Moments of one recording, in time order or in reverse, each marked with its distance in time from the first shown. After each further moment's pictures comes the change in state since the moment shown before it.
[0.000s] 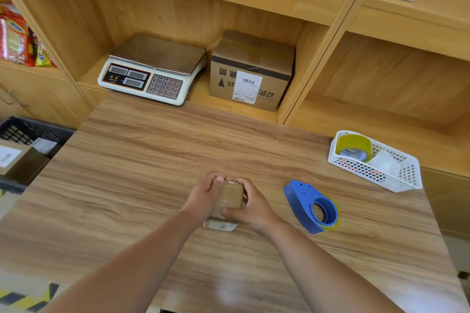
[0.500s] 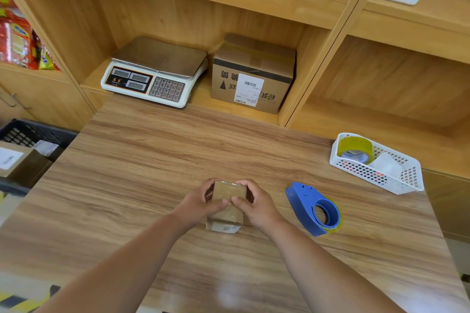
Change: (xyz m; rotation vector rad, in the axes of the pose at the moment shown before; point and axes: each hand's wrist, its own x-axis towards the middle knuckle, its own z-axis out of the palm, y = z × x) left_hand -0.010 -0.009 -0.027 -0.151 -0.281 -0.046; right_hand 0.002 -0.001 -0.002 0.010 0.088 -0.047
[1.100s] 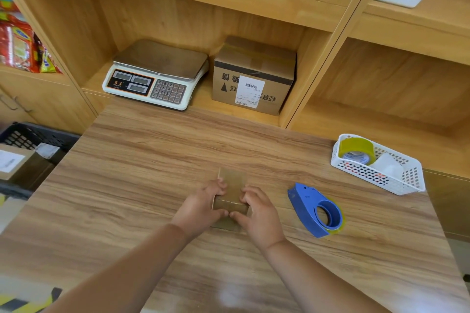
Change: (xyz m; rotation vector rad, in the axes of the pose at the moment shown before) left_hand 0.001 -0.009 -0.002 0.597 0.156 0.279; right_hand -0.012 0.017 0.020 -0.393 0.307 -0.347
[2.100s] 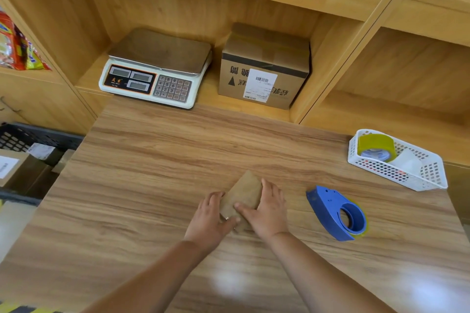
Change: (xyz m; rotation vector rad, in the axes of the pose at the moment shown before) left_hand 0.004 -0.039 -0.007 0.061 -0.096 -0.194; right_hand 0.045 -0.014 0.037 -0.328 -0.142 0.418
